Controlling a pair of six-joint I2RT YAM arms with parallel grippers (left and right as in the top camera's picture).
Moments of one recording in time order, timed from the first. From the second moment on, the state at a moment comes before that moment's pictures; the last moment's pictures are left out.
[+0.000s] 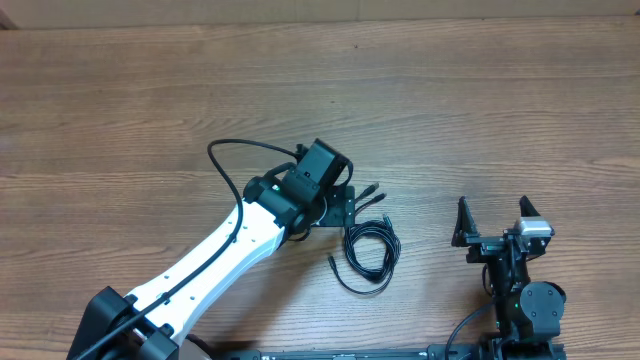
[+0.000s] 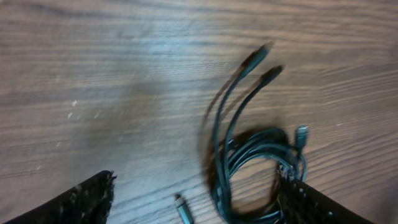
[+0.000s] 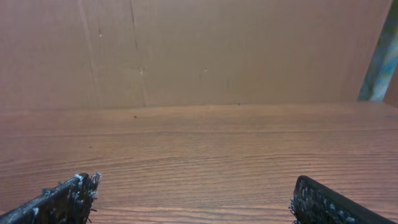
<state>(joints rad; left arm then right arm) -0.67 1.53 1.09 -0.69 0.03 -0.65 0.03 0.01 0.02 -0.03 0.01 0.04</state>
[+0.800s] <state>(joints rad) -0.82 1.80 1.09 -0.65 0.02 -0.57 0.03 0.01 0.02 -0.03 0.01 0.04</state>
